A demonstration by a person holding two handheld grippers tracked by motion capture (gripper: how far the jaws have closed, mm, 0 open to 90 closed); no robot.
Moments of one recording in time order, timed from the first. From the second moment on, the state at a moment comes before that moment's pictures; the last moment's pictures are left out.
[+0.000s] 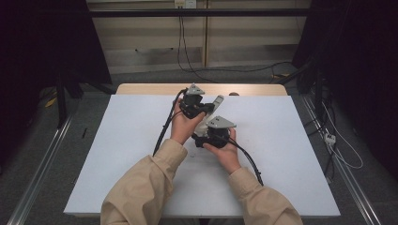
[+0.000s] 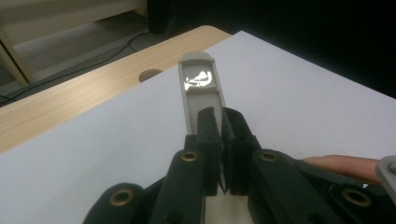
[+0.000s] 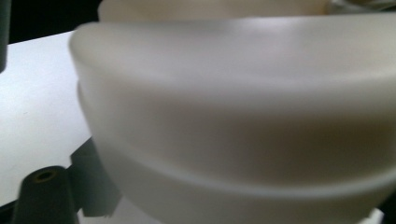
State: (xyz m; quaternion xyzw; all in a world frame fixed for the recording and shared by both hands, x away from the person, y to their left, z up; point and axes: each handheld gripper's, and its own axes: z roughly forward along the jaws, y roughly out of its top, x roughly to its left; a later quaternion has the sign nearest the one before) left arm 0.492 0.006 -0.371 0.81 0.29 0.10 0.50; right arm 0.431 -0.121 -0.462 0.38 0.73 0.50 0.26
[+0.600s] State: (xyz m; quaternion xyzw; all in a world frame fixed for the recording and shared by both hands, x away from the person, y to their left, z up) left arm 0.480 0.022 -0.365 0.81 0.30 0.11 0.50; right arm 0.424 -0.133 -0.458 0.41 0.73 0.50 0.22
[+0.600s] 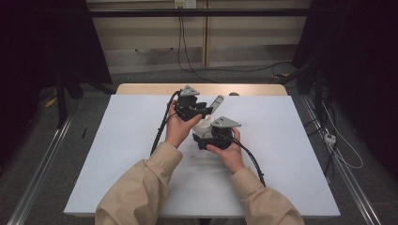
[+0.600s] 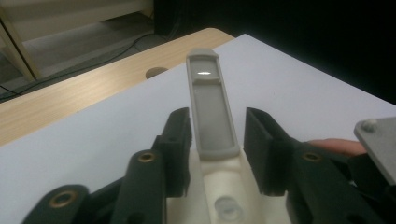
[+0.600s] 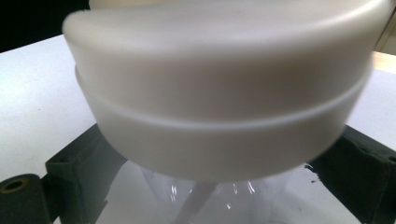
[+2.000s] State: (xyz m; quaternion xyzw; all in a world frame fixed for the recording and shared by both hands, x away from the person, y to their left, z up) left arm 0.423 0.125 -0.403 0.81 0.30 0.07 0.50; right arm 0.360 -0.196 -0.443 0.40 0.74 0.49 0.22
